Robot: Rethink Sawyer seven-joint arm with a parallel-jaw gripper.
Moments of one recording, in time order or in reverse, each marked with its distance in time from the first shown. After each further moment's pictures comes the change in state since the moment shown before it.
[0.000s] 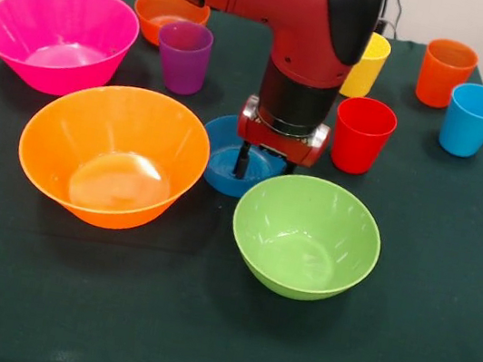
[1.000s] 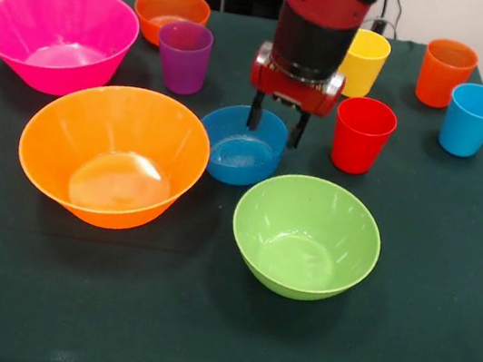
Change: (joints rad) arm 0.002 -0.162 -0.004 0.181 0.015 0.014 0.000
